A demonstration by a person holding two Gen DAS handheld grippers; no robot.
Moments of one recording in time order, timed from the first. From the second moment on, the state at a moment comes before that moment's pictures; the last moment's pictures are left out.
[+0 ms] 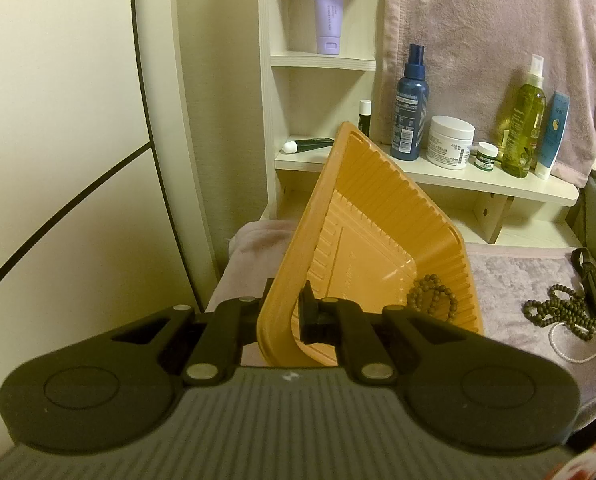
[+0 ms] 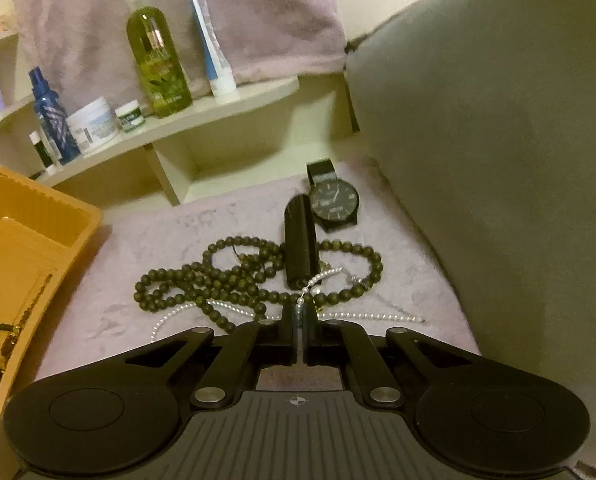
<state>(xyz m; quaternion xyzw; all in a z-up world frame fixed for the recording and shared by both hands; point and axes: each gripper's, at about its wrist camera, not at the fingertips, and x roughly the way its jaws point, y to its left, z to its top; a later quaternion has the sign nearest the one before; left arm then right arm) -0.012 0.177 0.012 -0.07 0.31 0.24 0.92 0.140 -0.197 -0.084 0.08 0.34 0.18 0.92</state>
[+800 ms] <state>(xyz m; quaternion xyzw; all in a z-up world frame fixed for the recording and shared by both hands) -0.011 0.176 0.014 -0.07 0.31 0.24 0.92 0.118 -0.201 0.041 0.05 0.19 0.26 0.95</state>
